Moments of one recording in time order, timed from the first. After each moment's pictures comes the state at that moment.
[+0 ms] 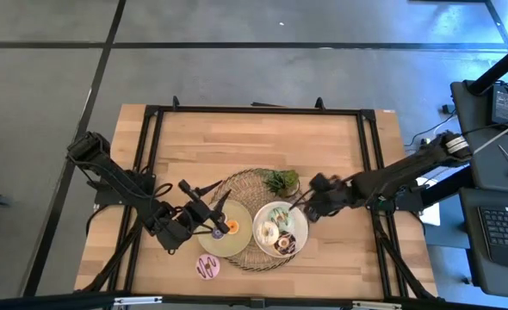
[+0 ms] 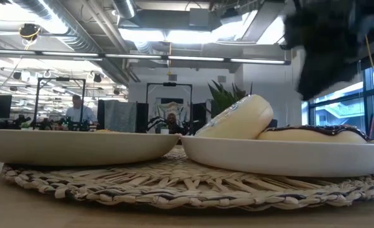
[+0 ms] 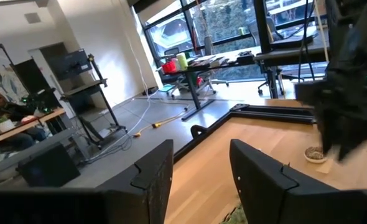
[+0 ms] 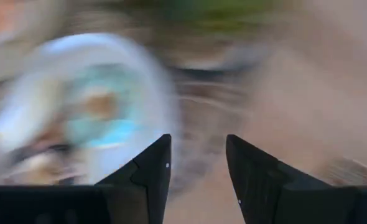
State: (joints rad) left arm -0.68 1.48 0.96 0.39 -1.54 0.13; right arm 0.38 1.29 0.81 -0.65 0.33 1.07
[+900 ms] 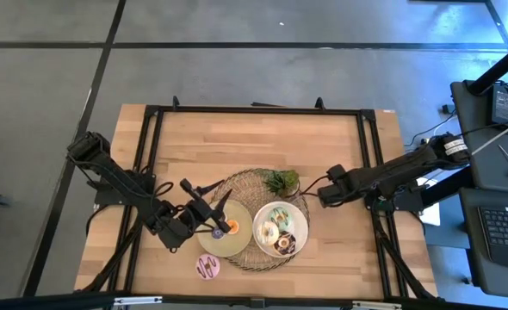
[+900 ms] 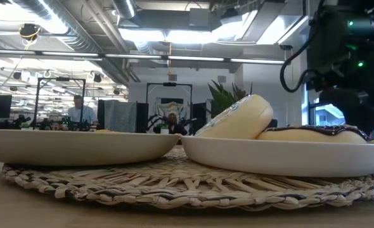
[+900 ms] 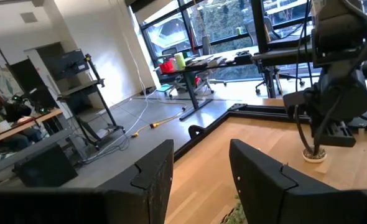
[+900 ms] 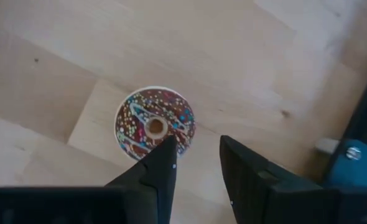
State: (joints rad) left arm -0.66 1.48 0.96 0.39 -1.52 0.13; right arm 0.25 1.32 0.65 -1.00 0.28 1.35
